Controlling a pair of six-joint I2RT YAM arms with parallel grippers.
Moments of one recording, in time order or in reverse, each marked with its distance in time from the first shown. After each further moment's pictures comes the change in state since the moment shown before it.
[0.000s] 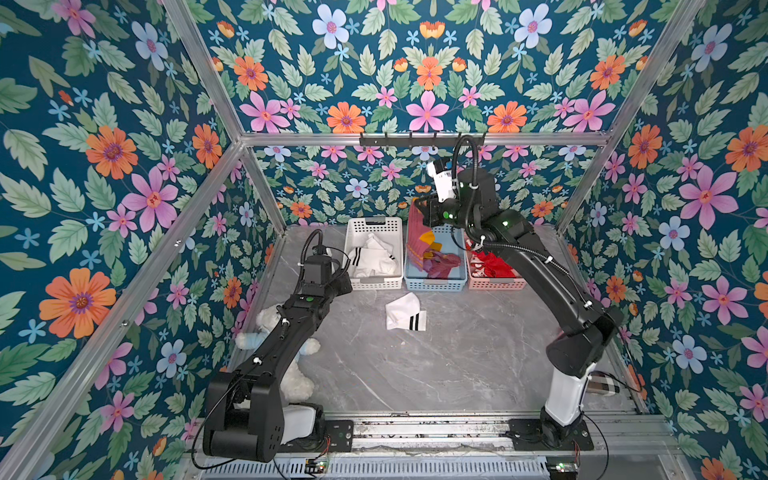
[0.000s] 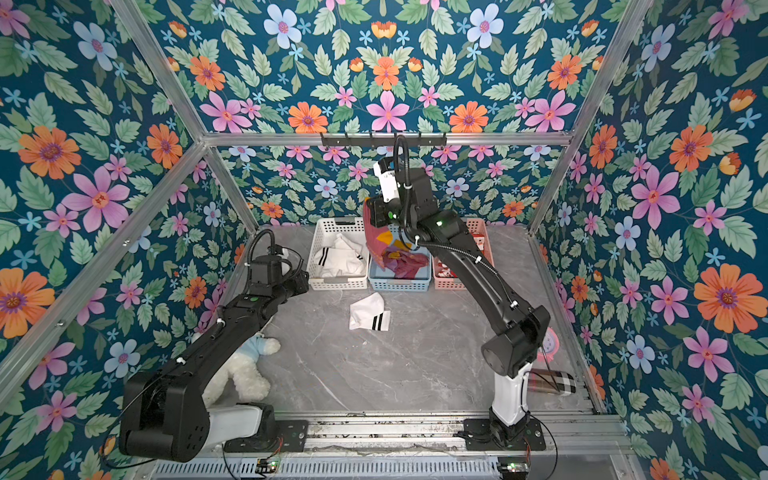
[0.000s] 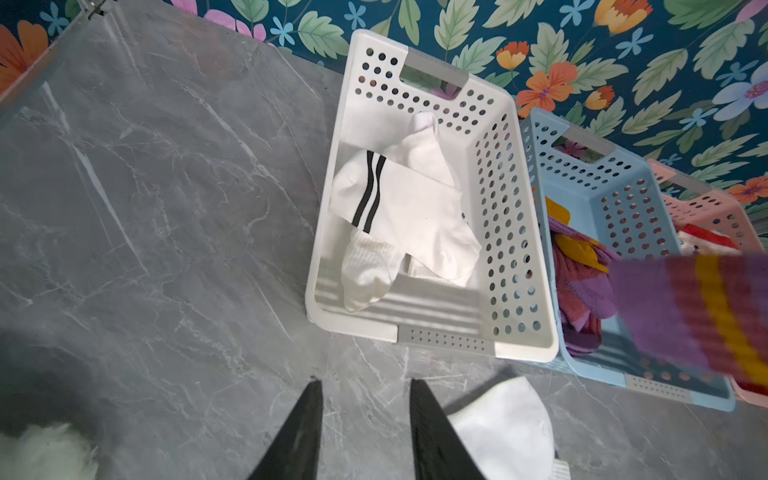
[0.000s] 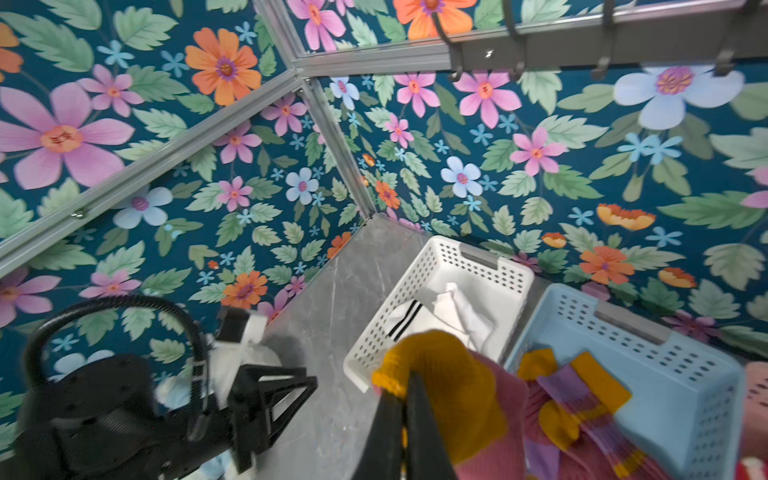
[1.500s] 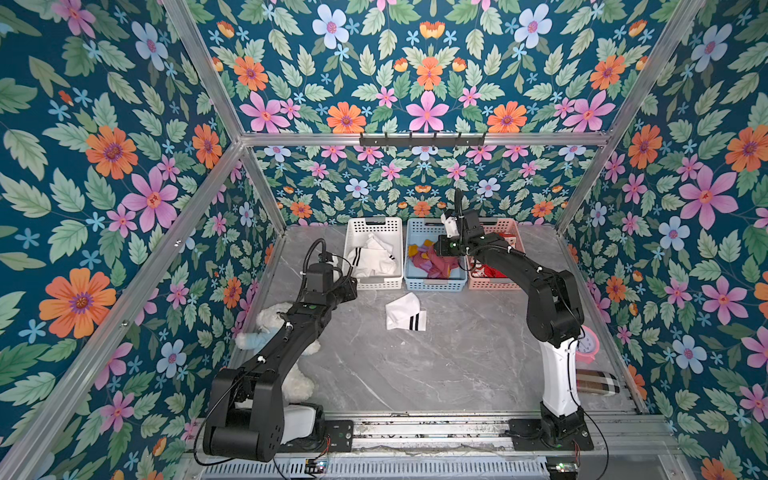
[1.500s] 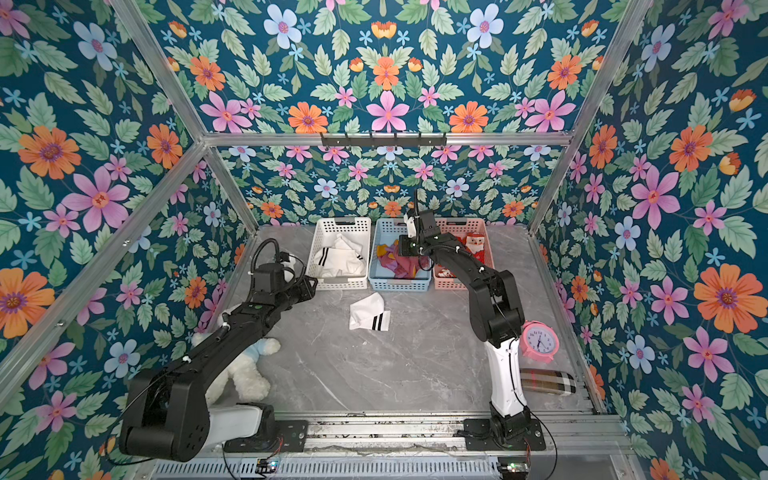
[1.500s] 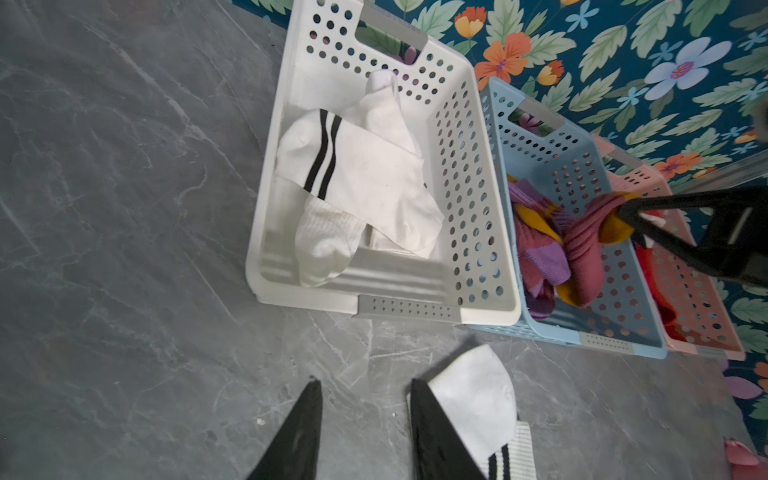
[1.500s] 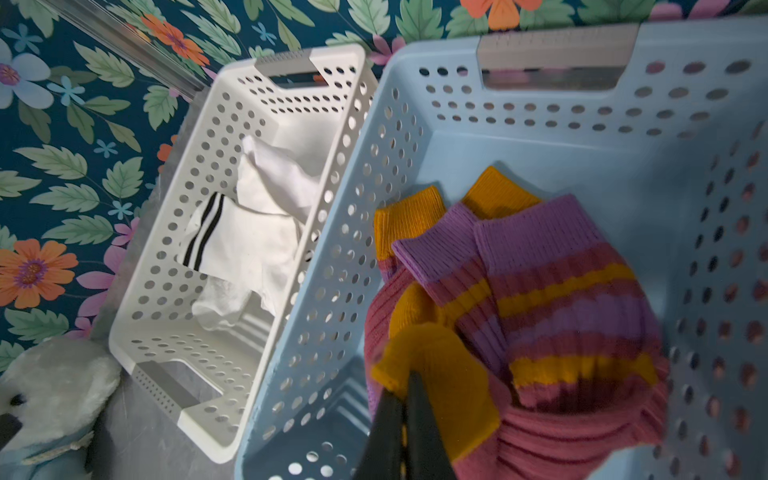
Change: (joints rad) left arm -0.008 0.003 -0.096 0.140 0.138 -0.039; right arm -0.187 0.222 -0.444 0.214 -0.107 0.094
